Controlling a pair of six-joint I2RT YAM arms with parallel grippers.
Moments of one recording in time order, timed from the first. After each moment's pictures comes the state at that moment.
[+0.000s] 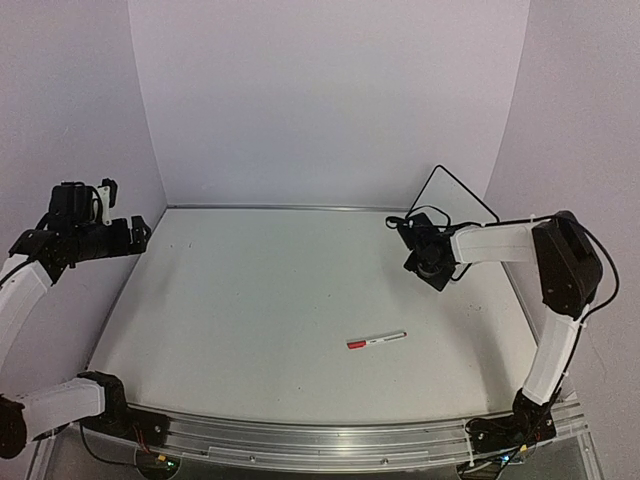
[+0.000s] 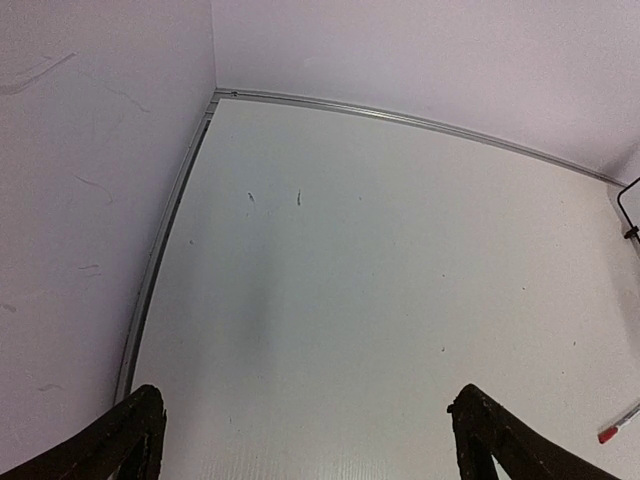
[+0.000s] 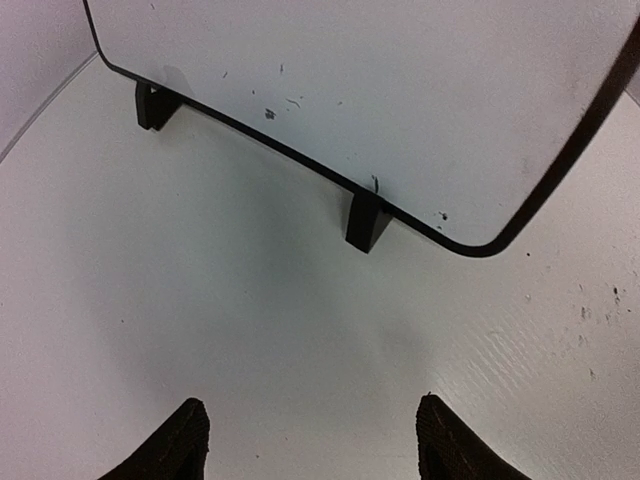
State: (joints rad) left arm -0.09 0.88 0.96 -0.64 -0.03 -0.17; right arm 0.52 1.88 1.21 -0.43 0.58 1.10
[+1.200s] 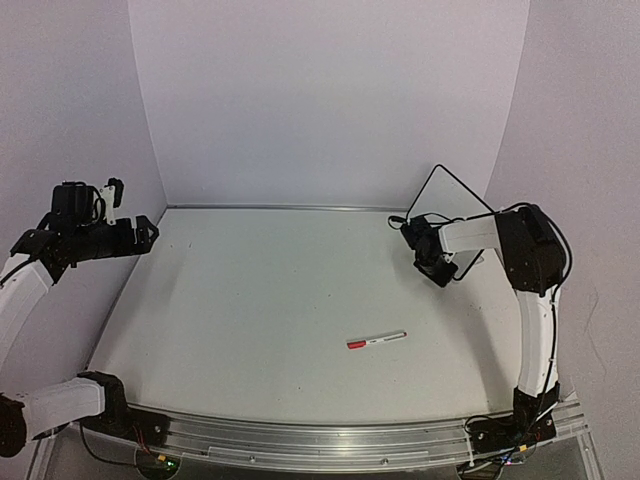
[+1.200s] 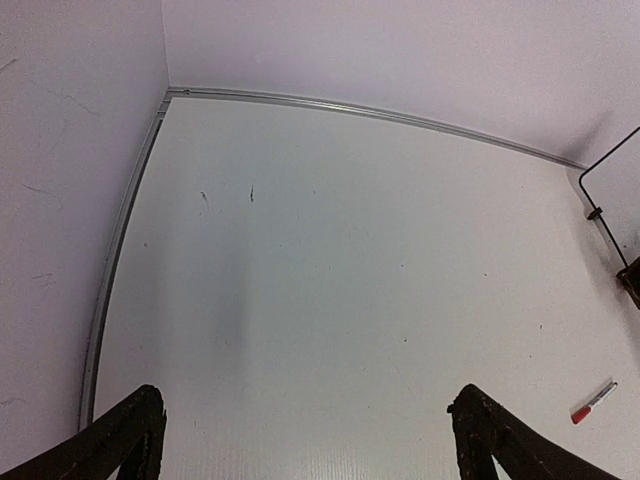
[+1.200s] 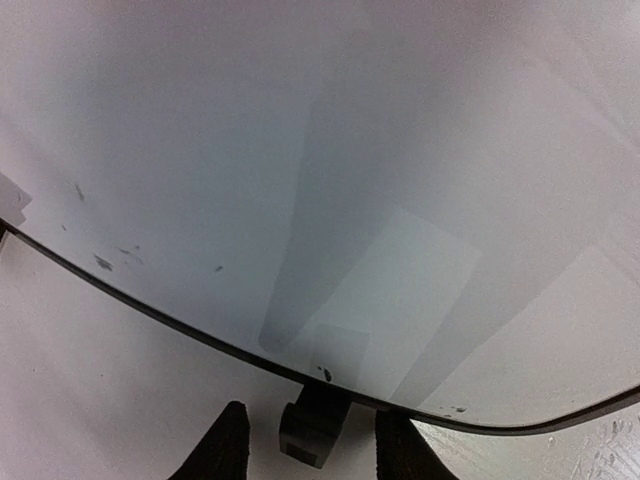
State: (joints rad) left arm -0.09 0.89 0.95 -0.63 0.09 -0.17; right arm 0.38 2.19 1.46 -0.53 0.66 1.16
